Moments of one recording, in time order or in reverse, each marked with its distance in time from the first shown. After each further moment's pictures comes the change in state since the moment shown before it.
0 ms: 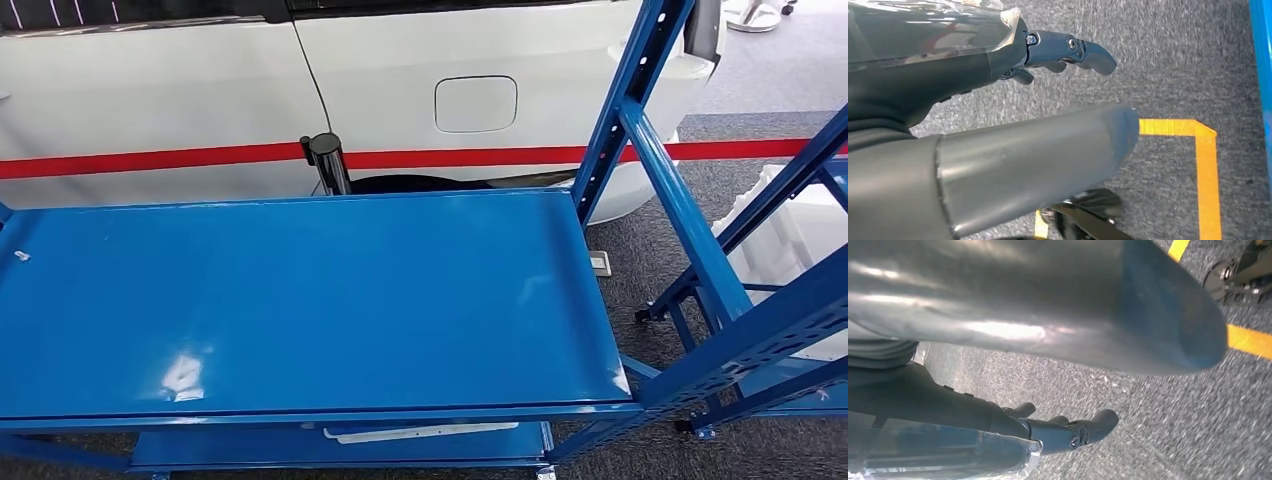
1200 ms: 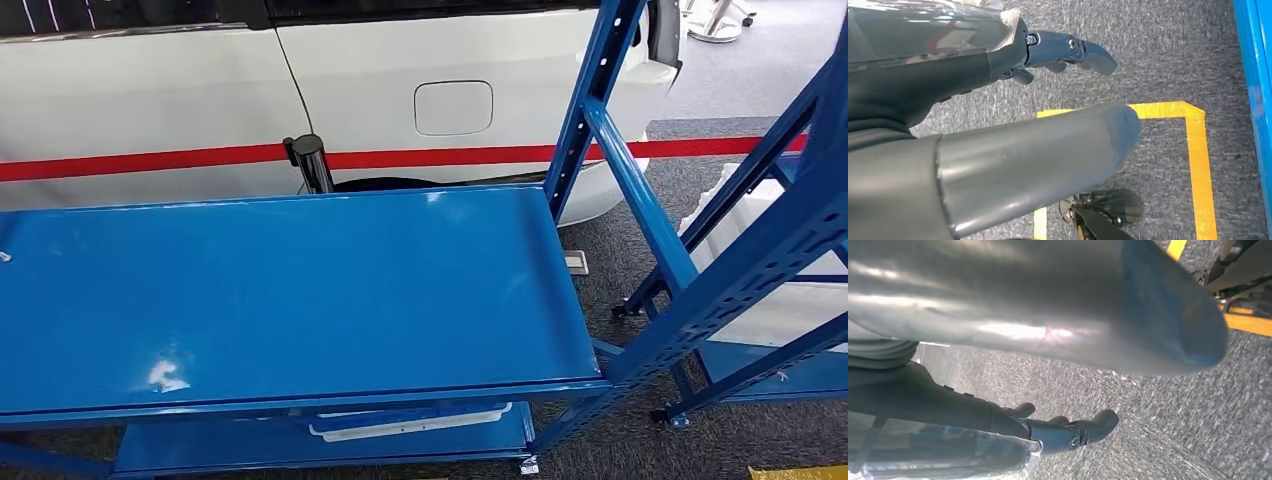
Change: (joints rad) left arm -0.003 -0.006 0.001 0.000 0.001 -0.006 -0.009; right arm -0.002 -0.005 -0.006 0.001 0.003 0.000 -0.003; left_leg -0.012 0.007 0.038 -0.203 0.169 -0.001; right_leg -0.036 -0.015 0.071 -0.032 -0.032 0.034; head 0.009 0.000
